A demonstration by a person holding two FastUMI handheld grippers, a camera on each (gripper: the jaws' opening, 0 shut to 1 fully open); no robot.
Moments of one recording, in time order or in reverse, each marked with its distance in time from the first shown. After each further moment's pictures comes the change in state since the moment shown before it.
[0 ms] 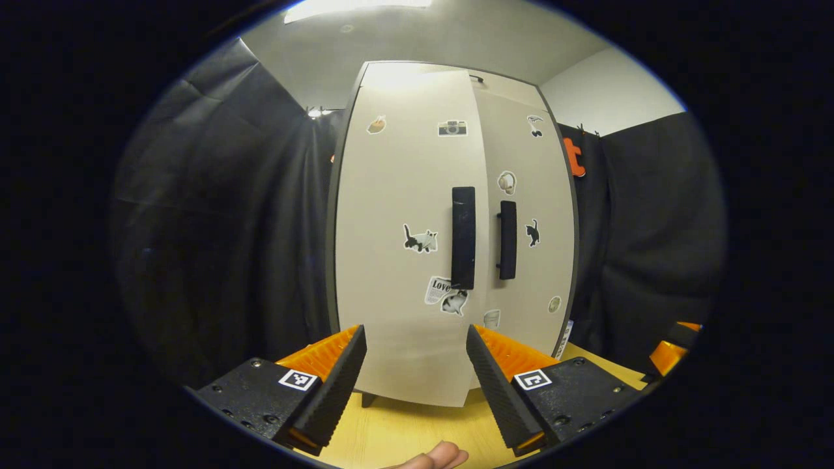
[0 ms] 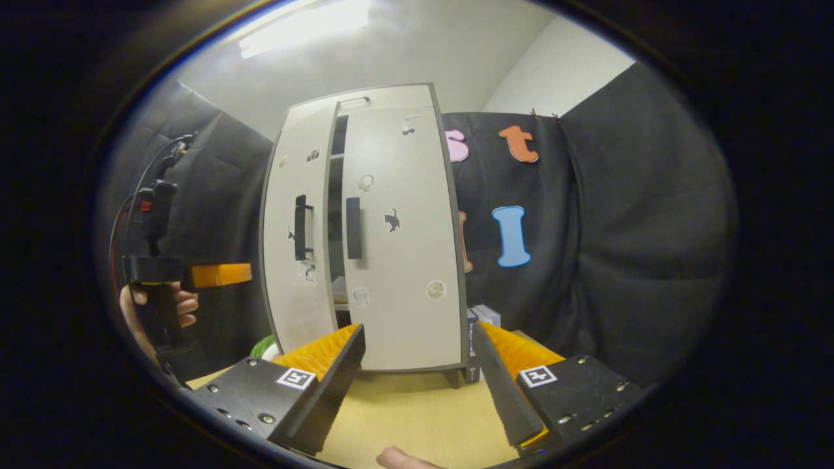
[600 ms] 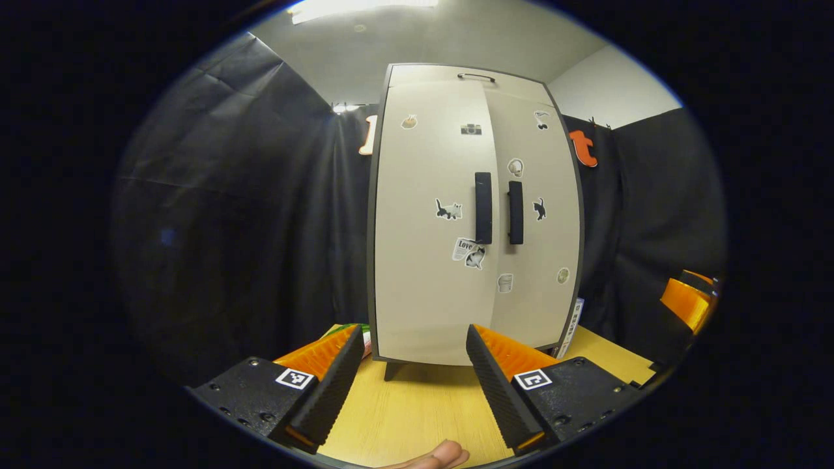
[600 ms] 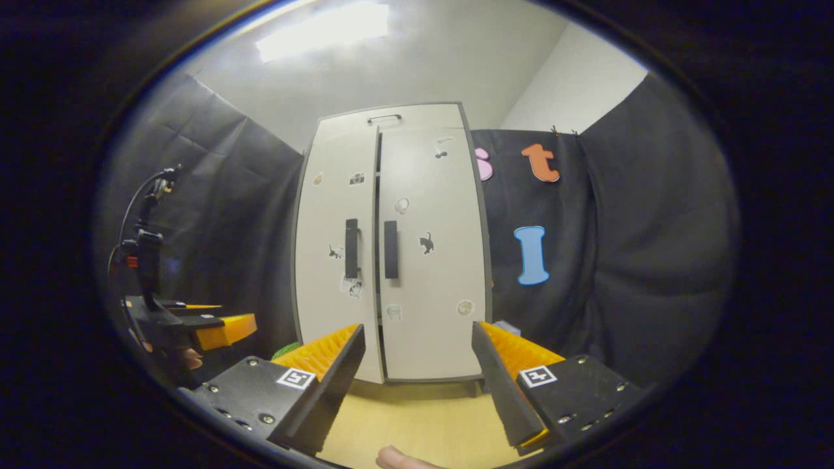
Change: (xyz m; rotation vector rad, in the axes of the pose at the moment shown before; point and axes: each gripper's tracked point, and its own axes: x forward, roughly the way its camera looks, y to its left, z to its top) left arm -0.090 0.023 -0.029 -0.014 0.038 0.058; right arm -0.026 0.056 0.031 -0.041 -0.058 0.085
